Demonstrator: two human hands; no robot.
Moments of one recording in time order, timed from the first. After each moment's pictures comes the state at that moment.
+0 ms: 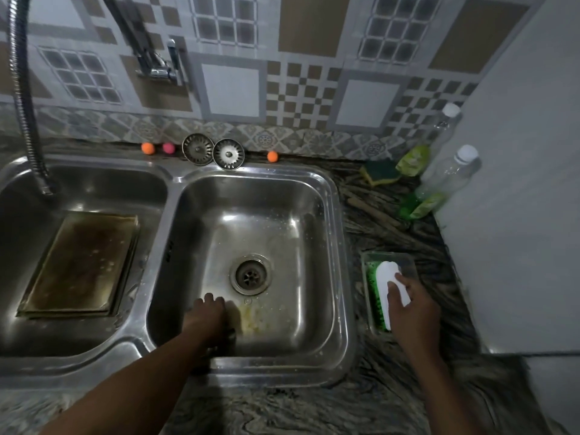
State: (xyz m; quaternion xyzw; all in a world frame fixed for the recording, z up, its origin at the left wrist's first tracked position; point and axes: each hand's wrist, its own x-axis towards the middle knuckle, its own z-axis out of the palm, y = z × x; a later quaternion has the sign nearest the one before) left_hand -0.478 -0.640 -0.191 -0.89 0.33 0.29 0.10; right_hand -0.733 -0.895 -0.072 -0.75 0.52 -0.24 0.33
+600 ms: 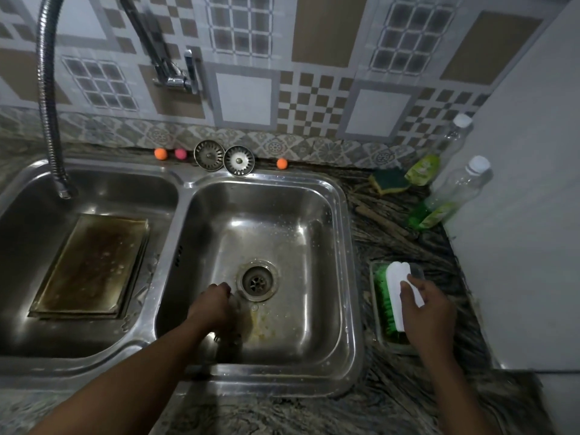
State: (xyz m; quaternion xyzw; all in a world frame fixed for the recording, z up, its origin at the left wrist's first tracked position) left_hand -0.448 -0.654 -0.174 -0.91 0.24 0.31 -0.09; right_hand -0.725 -0.908 -0.063 -0.75 0.50 -0.26 0.34
